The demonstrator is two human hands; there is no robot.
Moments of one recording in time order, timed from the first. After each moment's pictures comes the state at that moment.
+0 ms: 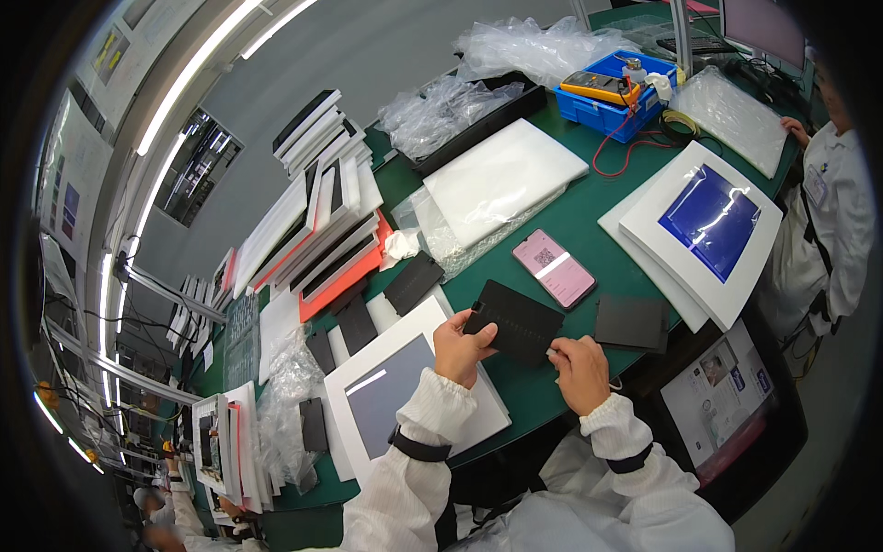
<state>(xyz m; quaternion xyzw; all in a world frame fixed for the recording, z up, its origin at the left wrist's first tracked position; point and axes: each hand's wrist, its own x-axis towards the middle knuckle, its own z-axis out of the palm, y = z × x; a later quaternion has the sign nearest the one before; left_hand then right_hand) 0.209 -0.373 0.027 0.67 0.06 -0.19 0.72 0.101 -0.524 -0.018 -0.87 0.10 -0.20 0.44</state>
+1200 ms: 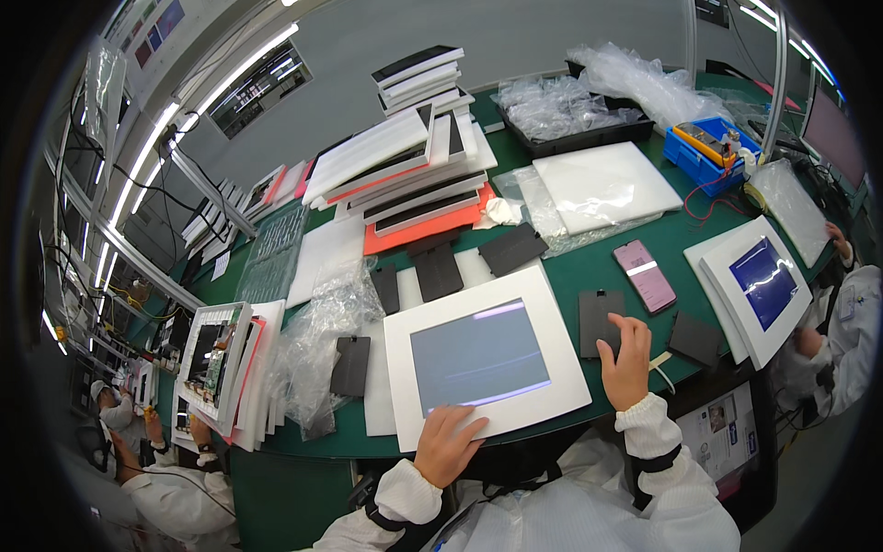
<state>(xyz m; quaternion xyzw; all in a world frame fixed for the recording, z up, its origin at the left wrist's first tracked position) 0.055 -0.158 -0.002 0.93 -0.27 0.11 0.22 0.122 -0.455 0.000 -0.91 0.00 -0.30 0.29</state>
